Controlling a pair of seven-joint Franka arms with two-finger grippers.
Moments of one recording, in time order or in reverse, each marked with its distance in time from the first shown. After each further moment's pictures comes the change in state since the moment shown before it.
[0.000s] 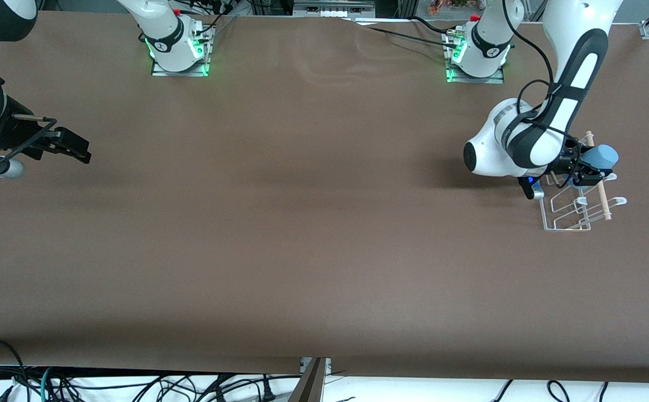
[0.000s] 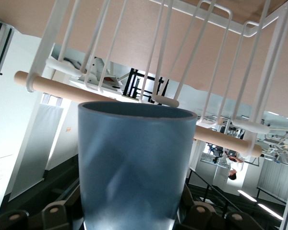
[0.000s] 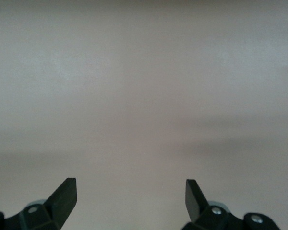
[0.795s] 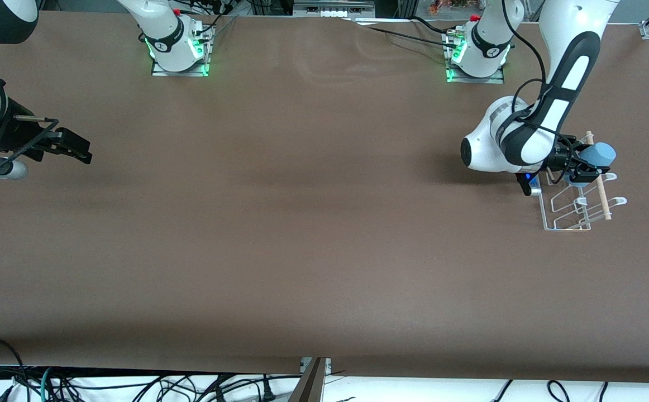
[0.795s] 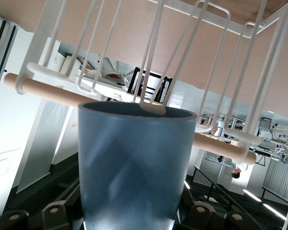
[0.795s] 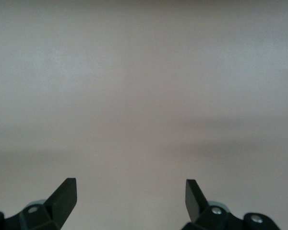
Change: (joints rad) left arm -0.004 0.002 0.000 -0.038 0.017 -0.001 -0.046; right arm 0.000 0.003 0.000 0.000 0.000 0.000 -0.023
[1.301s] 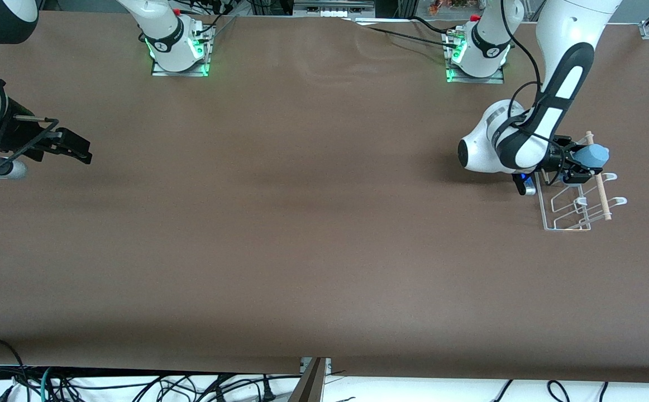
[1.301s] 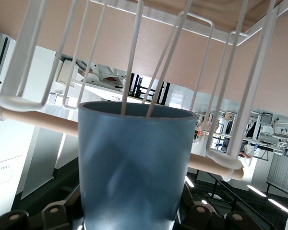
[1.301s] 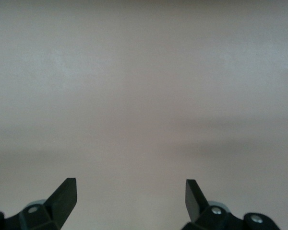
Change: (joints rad) left arm 0.001 0.043 0.002 -0.010 0.011 0.003 -0.008; right arm 0.000 0.000 0.000 0.000 0.000 0.000 -0.001
